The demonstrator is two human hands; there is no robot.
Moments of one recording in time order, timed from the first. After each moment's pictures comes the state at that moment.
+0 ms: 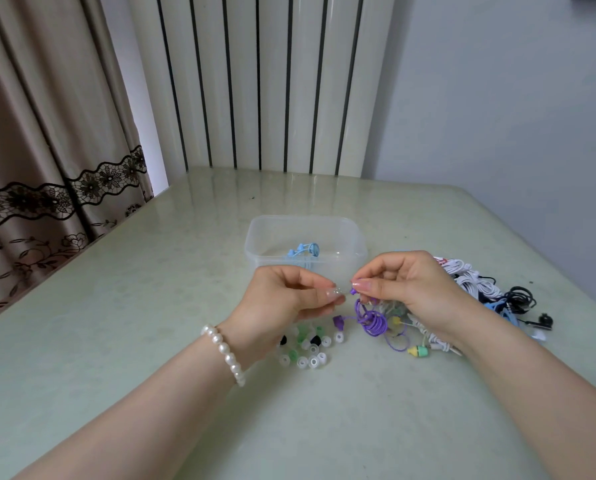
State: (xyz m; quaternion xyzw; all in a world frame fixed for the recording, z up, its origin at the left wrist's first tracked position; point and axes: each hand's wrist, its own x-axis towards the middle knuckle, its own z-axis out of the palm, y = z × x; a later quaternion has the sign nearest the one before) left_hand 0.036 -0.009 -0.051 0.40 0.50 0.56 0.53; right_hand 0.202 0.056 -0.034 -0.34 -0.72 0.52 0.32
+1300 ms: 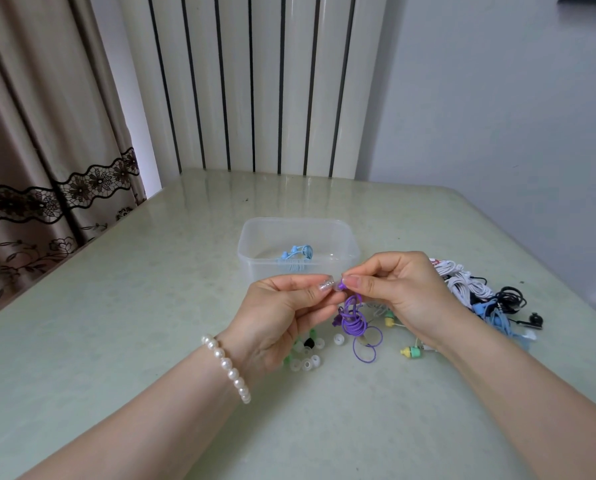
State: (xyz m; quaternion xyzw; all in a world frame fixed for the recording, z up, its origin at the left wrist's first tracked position) left_hand 0.049 -0.012 -0.048 0.25 0.42 0.61 0.62; right_hand 0.194 0.049 -0.036 -0.32 -0.64 0.57 0.40
